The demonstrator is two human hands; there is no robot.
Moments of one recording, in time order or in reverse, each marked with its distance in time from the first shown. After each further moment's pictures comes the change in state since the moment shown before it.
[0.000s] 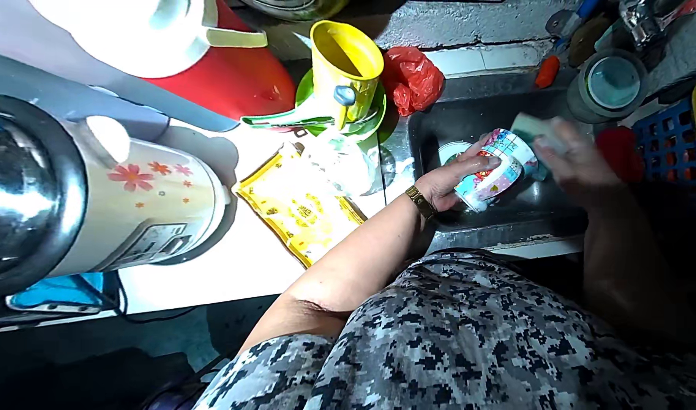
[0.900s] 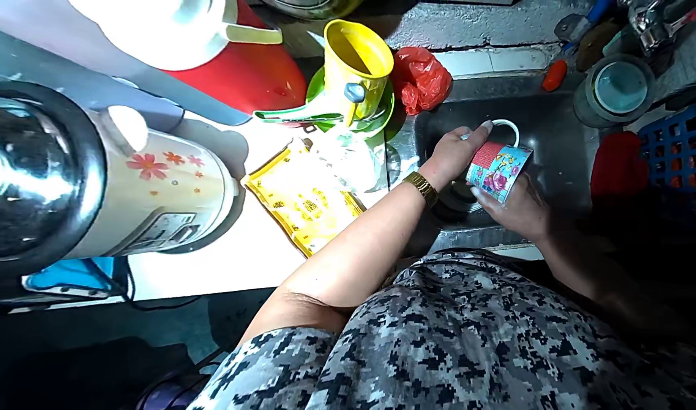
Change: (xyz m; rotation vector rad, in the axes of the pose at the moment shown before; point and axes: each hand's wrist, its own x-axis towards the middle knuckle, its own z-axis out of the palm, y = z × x) left_hand 0.013 0.026 0.003 0.486 0.538 0.068; right_hand -0.016 0.014 0.087 -0.193 0.085 -0.377
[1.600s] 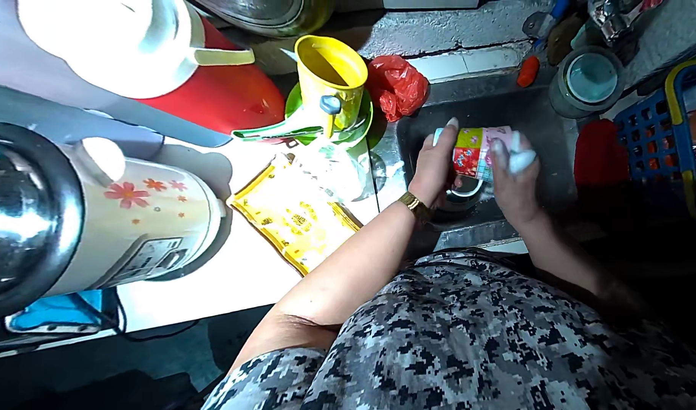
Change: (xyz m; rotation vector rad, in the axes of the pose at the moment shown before) left_hand -0.022 -0.005 0.016 -0.347 0.110 -0.009; right_hand 0.020 0.003 0.010 0.350 0.561 0.148
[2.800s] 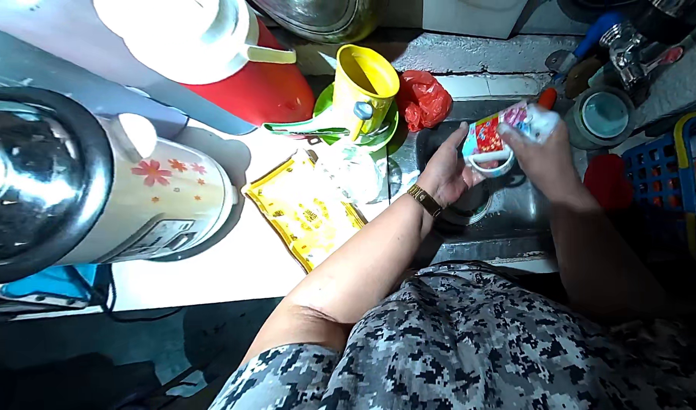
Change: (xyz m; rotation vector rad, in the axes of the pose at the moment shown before) left_hand 0.015 0.030 -0.006 -0.472 -0.180 -0.220; right_hand 0.085 -0.031 -0.007 -0.142 -0.420 0.110
